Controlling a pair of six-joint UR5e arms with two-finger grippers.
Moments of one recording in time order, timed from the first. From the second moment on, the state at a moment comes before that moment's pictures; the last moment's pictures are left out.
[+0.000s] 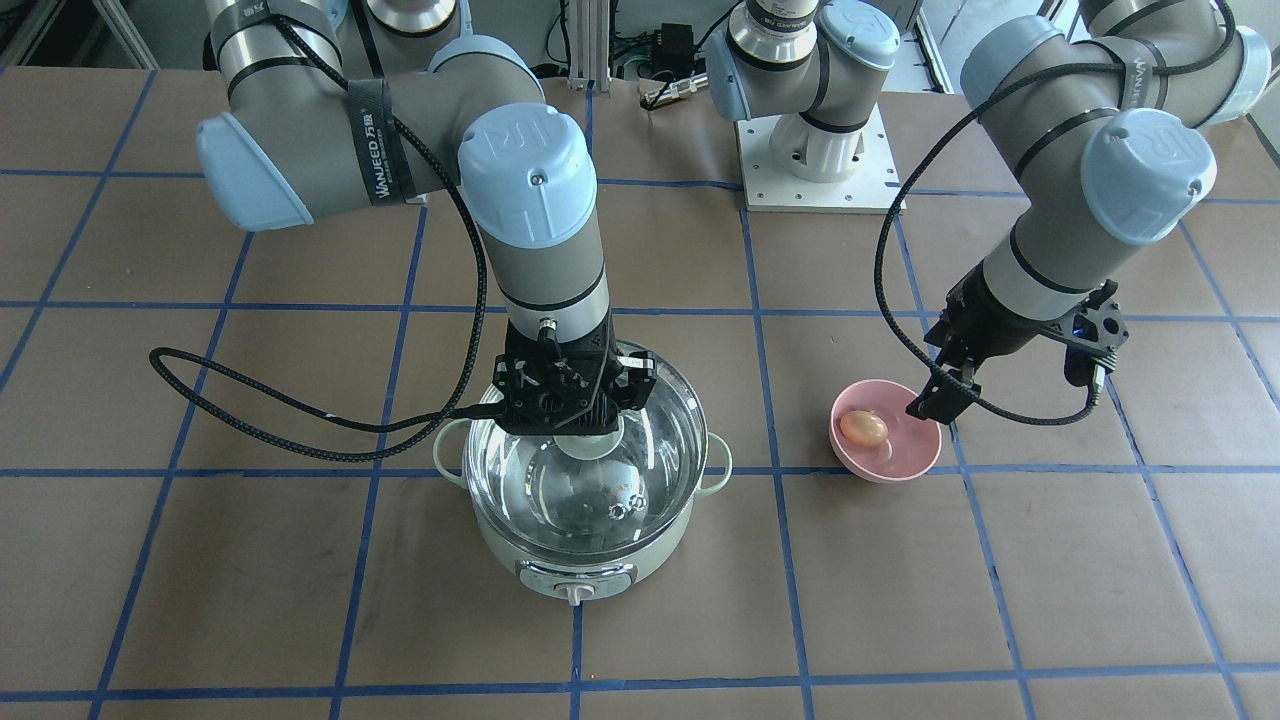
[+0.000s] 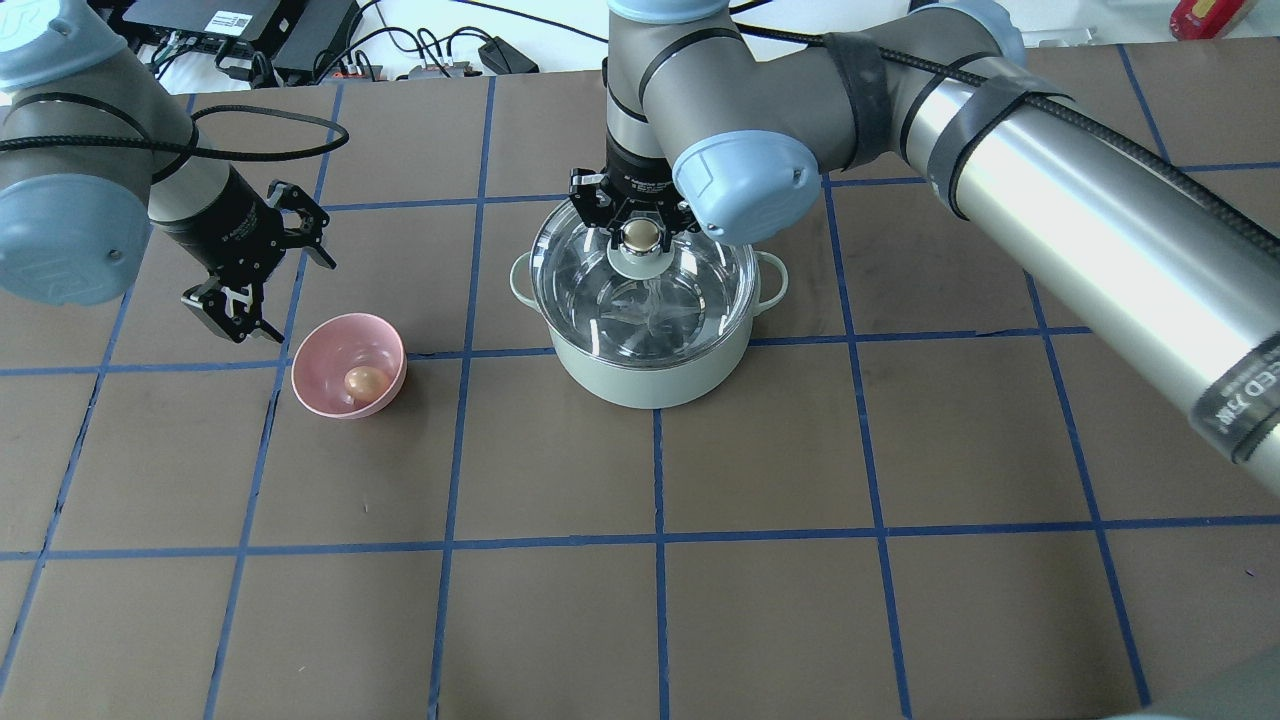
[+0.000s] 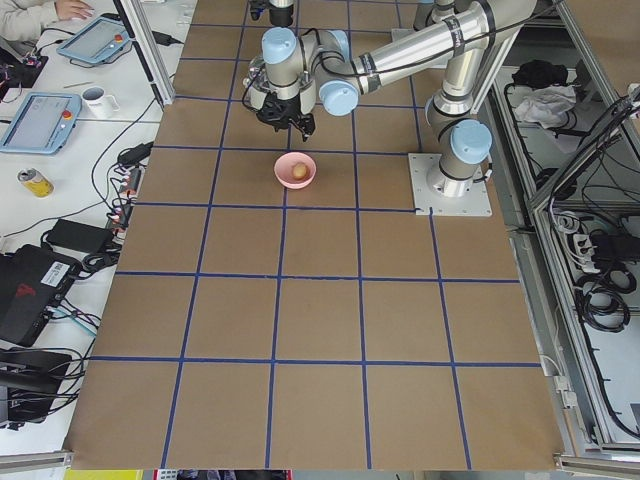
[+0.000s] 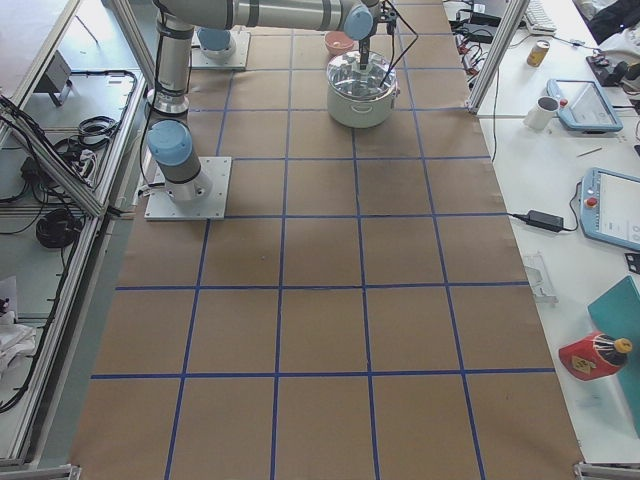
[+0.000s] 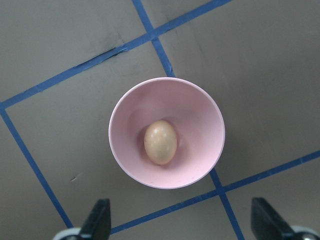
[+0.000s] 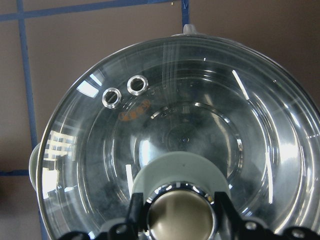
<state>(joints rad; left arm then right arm) -1.34 -1.69 -1.78 -1.29 1.53 -0.93 1.92 -1.18 1.43 -1.93 -1.49 0.40</state>
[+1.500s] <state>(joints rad) -1.34 -1.79 -1.84 -1.16 1.54 -1.00 1.56 -1.38 1.43 -1.71 -1.50 -0.05</state>
